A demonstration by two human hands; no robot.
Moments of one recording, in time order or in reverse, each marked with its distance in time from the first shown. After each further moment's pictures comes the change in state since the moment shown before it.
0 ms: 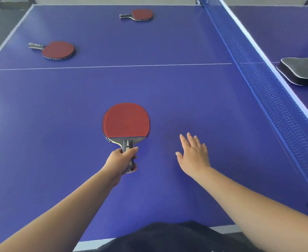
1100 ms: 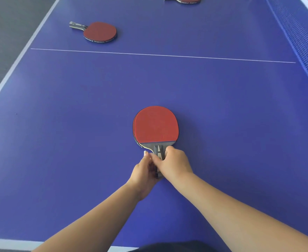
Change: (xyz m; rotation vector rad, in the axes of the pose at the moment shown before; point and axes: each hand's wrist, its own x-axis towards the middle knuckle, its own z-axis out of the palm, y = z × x) left_hand 0.037 -0.039 -0.100 -0.452 -0.176 -0.165; right_hand 0.012 -0.233 0.035 0.460 -0.082 -0.002
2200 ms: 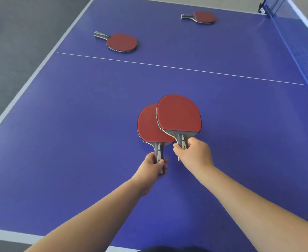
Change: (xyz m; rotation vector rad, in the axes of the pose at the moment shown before) left_hand -0.005 0.026 -0.036 0.241 0.006 0.185; right_hand 0.011 -0.030 -0.031 0.044 0.179 -0.003
